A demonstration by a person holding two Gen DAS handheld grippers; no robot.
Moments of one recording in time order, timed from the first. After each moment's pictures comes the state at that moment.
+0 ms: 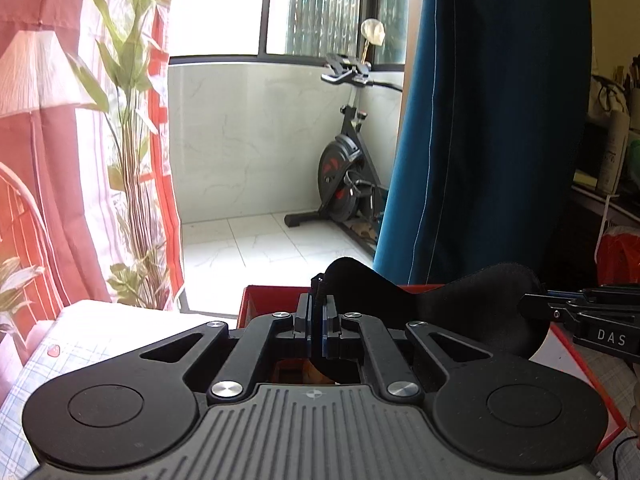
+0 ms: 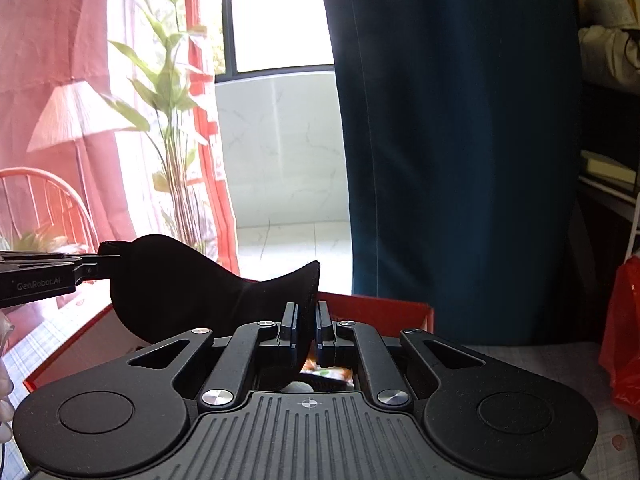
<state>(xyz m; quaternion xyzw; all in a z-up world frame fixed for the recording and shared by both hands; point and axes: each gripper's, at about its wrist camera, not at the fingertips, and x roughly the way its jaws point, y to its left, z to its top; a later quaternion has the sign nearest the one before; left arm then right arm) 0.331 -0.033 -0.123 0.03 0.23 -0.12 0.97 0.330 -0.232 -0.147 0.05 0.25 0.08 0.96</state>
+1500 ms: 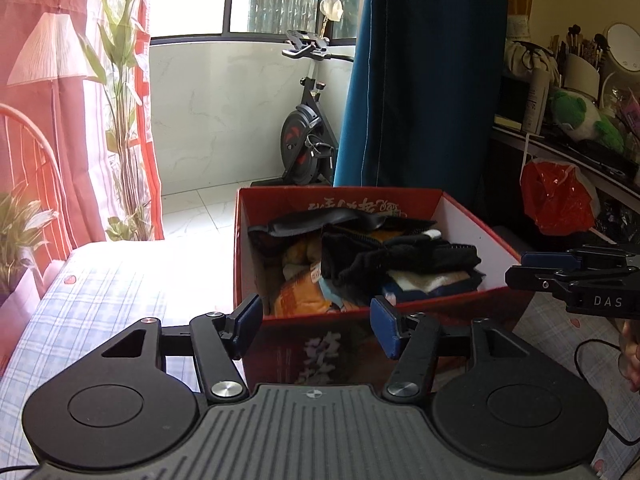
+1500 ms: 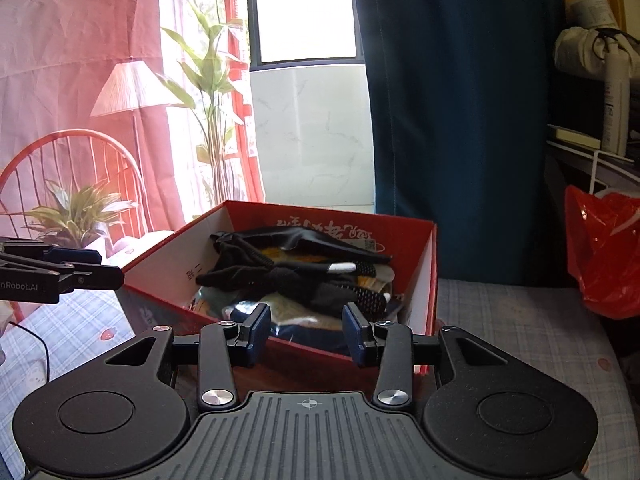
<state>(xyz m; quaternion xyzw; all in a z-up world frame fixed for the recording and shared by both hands) 0.199 0.020 -0.144 0.04 0.26 -0.18 0.95 0.187 -0.222 -0.152 0.03 0.25 0.11 0.96</state>
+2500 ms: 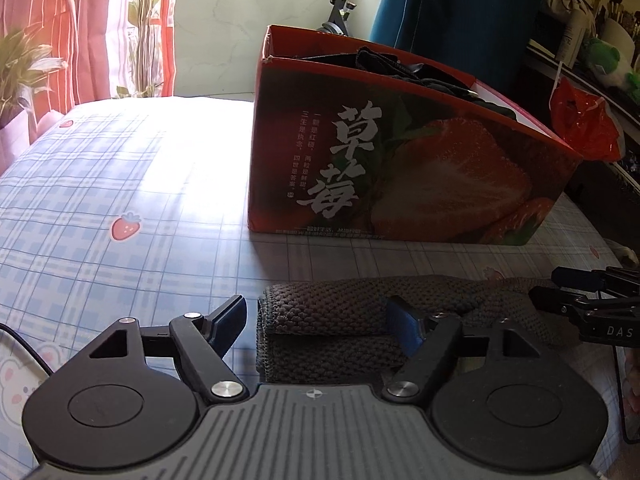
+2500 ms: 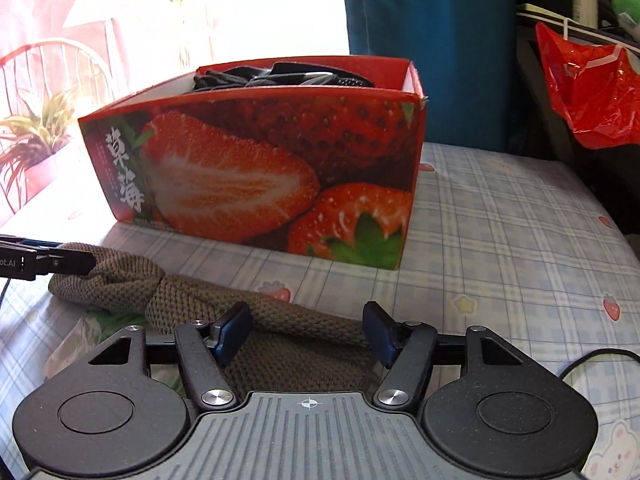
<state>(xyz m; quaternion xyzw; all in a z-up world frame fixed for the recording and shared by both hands) 0.181 0.038 -0.244 -0.01 0.37 -0.16 0.92 0.141 -0.214 -0.259 0.04 0.35 0.07 0.93</state>
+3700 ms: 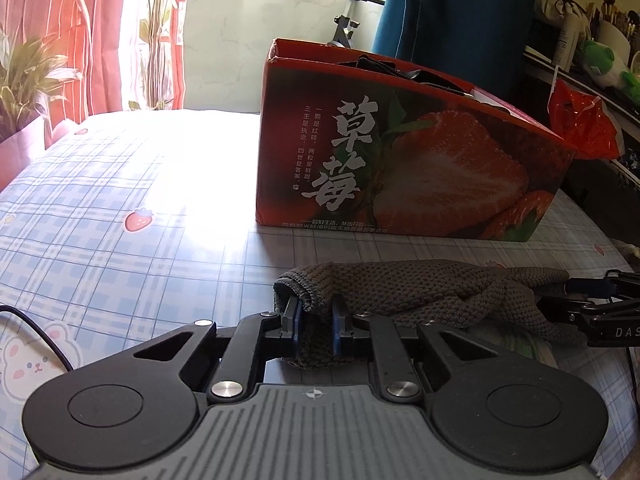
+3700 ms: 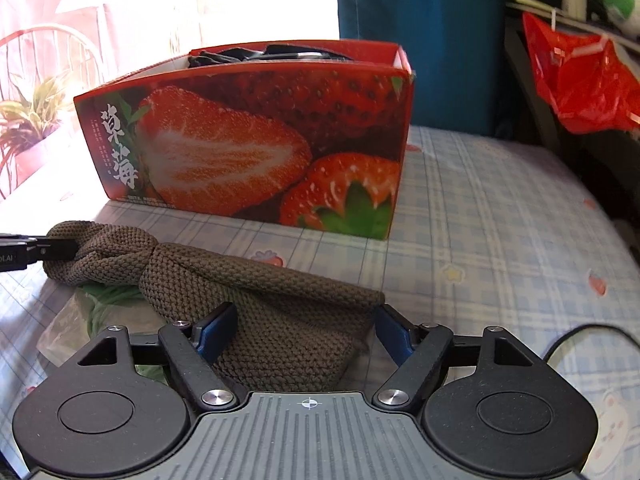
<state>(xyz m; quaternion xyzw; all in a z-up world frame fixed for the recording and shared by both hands) 0.154 0.033 -0.250 0.00 0.34 -0.14 0.93 0.131 -0.212 -0.264 0.04 0.37 0.05 0.93</state>
